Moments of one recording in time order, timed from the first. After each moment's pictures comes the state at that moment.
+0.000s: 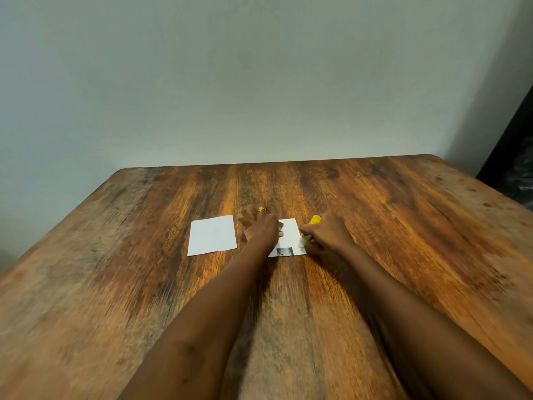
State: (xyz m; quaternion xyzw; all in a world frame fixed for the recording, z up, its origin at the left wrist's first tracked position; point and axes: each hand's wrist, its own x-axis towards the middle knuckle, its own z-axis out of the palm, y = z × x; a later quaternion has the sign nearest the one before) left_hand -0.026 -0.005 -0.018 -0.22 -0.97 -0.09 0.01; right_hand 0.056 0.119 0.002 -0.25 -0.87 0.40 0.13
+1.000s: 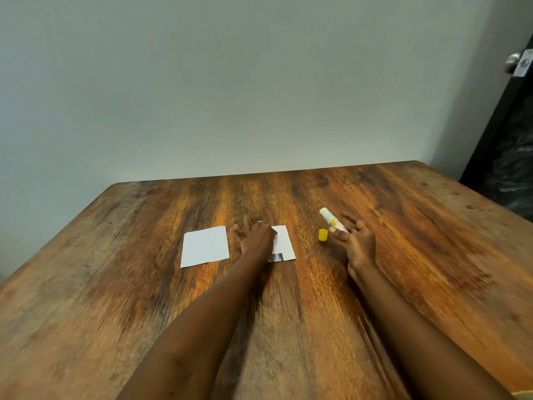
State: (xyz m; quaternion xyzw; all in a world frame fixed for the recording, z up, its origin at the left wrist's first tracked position) left_hand -0.017 -0.003 -0.017 -0.25 -0.96 -0.11 0.03; right_hand 0.099 0.155 -0.011 -0.23 -0.57 0.71 0.34
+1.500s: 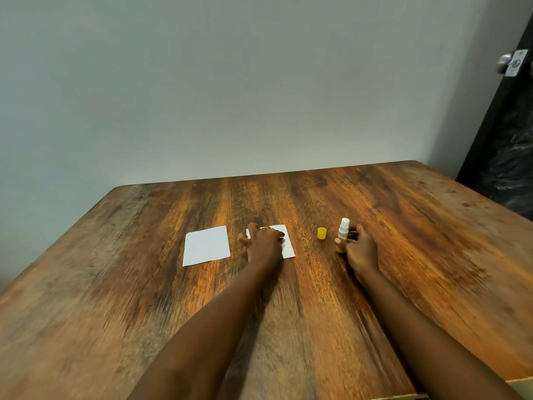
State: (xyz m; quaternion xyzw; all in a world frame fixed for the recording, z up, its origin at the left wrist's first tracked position) left_hand 0.008 0.002 -0.024 -0.23 -0.94 -0.25 0.02; right_hand 0.112 0.167 -0.029 -0.31 -0.74 0.51 0.31
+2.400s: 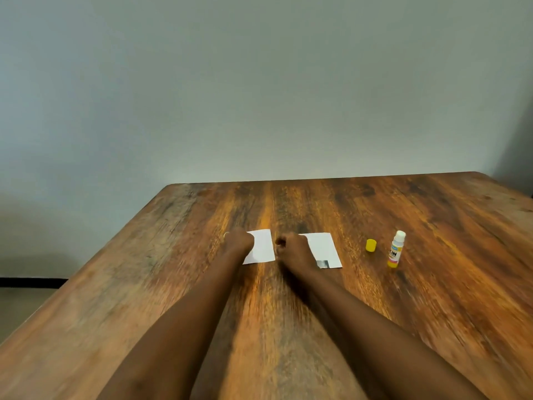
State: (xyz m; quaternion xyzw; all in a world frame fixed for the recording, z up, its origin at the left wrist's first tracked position) left_hand -0.046 -0.126 0.017 0.03 -0.93 -0.36 -0.06; right_hand 0.011 -0.012 -0.015 -0.11 -0.90 0.39 0.17
